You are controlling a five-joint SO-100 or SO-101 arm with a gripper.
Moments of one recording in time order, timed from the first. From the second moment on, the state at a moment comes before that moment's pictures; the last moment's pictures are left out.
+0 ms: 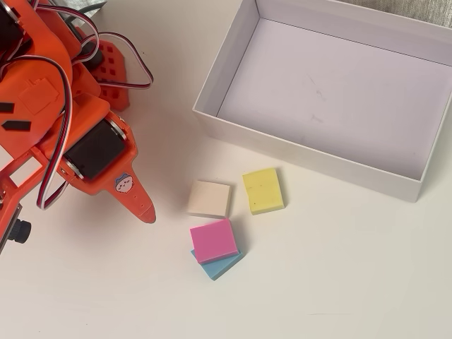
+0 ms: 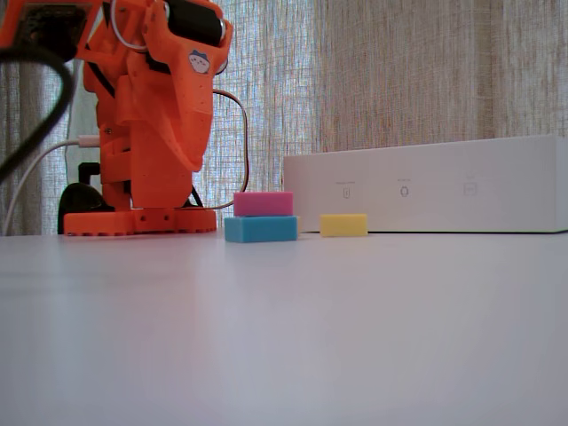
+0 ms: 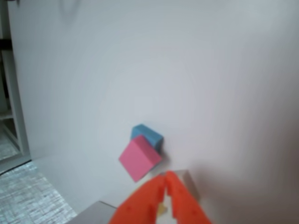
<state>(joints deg) 3.5 189.8 169.1 77.1 -12.6</state>
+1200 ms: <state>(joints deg) -12.0 146.2 125.6 69.9 8.2</state>
